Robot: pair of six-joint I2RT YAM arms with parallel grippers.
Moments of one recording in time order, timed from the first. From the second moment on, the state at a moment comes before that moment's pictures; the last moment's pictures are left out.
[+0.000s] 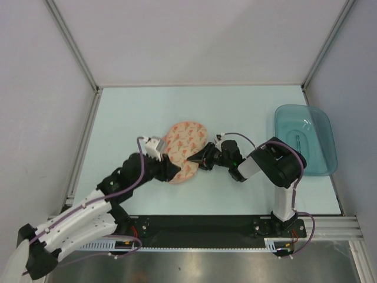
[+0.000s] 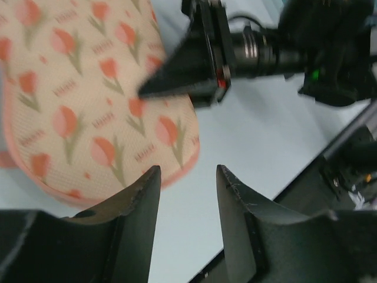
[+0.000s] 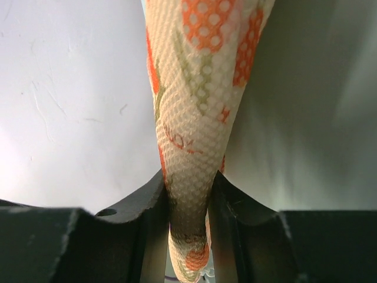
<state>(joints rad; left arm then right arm) -0.74 0.77 0.58 -0.23 0.02 -0.46 0.64 1.94 0.62 0.99 -0.49 1.43</state>
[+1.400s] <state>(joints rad) -0.97 1.31 0.31 0.42 -0.29 -0.60 0.76 1.66 0.43 0.73 0.05 1.65</state>
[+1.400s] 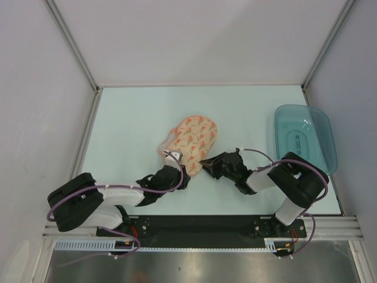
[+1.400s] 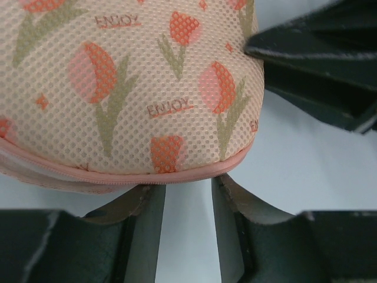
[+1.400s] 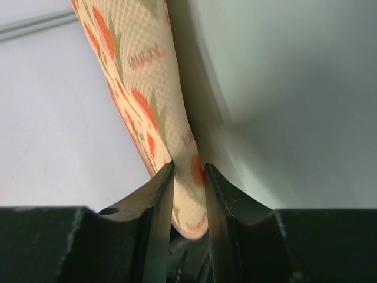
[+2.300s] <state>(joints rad) -0.93 0.87 0.16 0.33 -0.12 -0.61 0.47 1.54 0.50 0.51 -0.22 1.09</state>
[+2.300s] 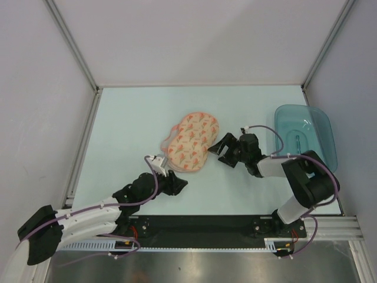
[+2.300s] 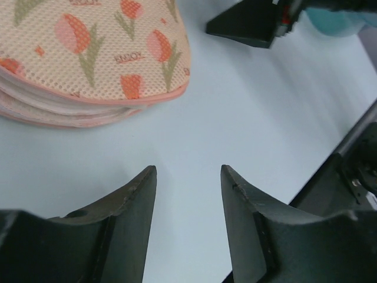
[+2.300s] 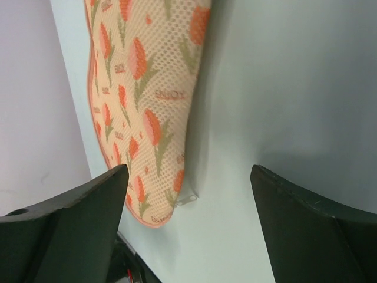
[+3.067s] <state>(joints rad) -0.94 1.21 0.05 0.90 -0.09 -0.70 0.54 1.99 0.74 0.85 -0.56 1.33</state>
